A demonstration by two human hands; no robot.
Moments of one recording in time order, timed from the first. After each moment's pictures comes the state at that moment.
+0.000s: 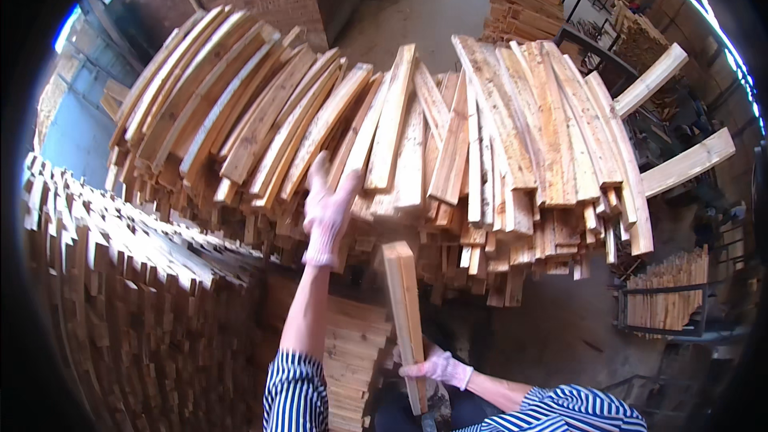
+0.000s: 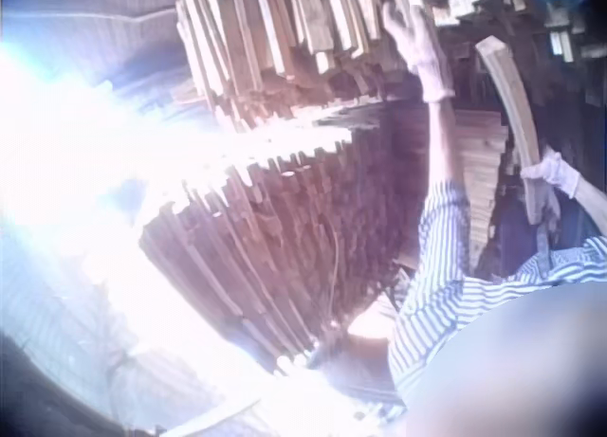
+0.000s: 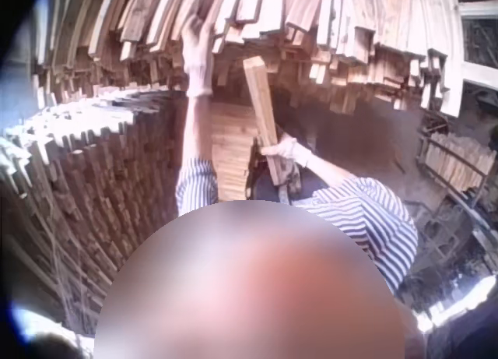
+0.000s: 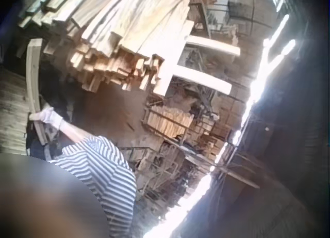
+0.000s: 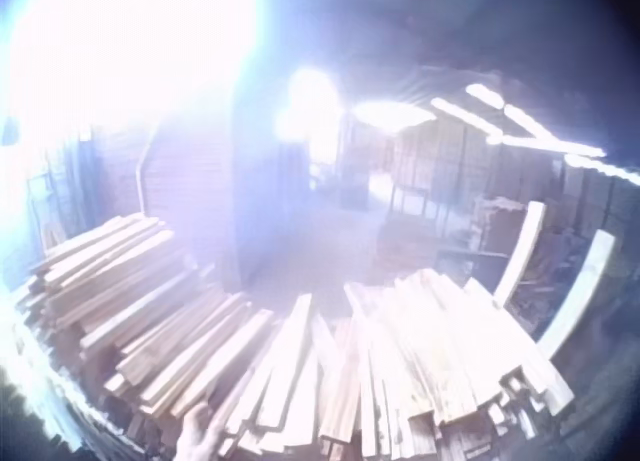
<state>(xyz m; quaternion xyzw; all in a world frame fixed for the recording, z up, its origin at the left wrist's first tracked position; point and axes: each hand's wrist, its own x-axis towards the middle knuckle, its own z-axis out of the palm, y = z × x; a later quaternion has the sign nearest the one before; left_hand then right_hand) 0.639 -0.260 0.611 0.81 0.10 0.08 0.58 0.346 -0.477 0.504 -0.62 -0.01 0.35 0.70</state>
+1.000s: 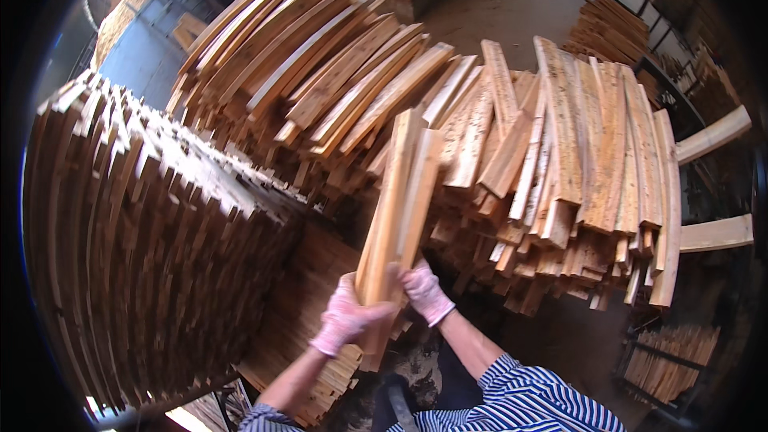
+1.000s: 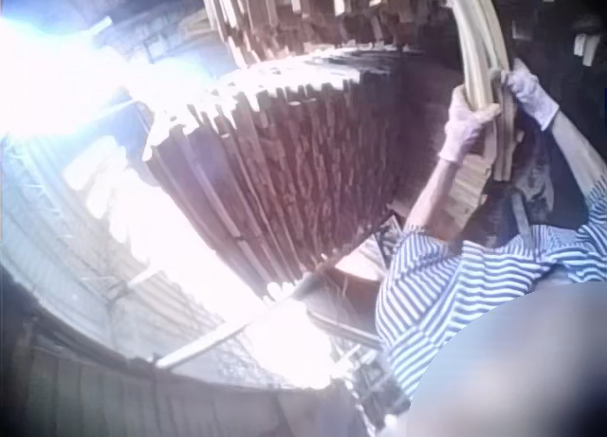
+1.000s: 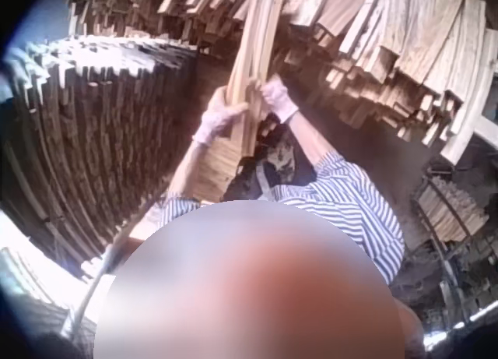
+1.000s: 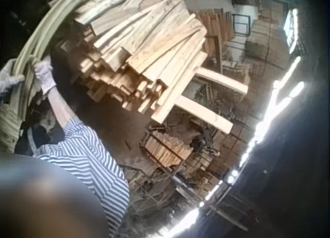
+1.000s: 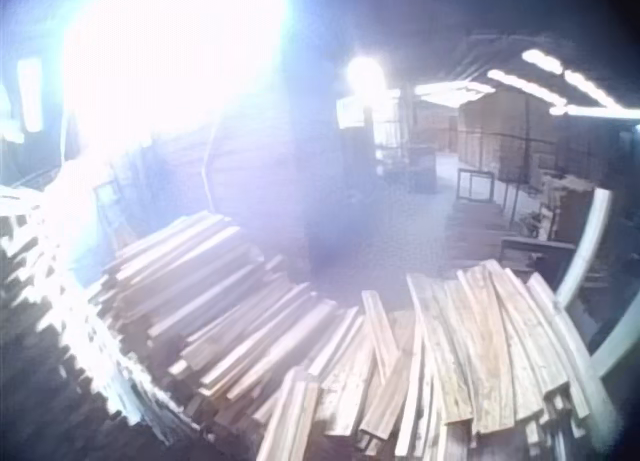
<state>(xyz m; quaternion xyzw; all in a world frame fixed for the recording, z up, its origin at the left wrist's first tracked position) 0.395 -0.255 0.626 0.78 0.29 -0.18 0.53 0.461 -0.431 0.482 -0.65 -0.02 0.30 0.70</state>
